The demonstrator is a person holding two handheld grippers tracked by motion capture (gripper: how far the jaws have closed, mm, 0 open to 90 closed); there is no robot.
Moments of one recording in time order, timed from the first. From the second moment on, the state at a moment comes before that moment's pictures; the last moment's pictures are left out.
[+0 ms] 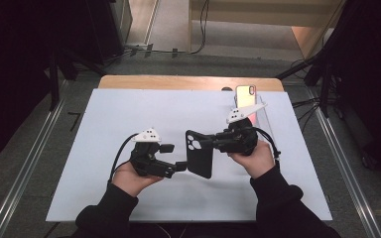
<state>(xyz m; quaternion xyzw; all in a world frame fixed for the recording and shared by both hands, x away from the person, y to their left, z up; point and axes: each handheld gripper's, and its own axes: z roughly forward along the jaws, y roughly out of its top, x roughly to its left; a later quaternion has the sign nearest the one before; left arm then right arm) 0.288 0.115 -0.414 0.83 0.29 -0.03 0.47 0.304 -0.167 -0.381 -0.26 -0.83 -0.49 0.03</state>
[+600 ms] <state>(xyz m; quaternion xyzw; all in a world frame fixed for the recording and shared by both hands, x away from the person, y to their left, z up) 0.302 0.114 -0.394 0.85 0.22 -0.03 0.48 0.312 -0.169 -0.383 -0.18 -0.85 -0.49 0.07</state>
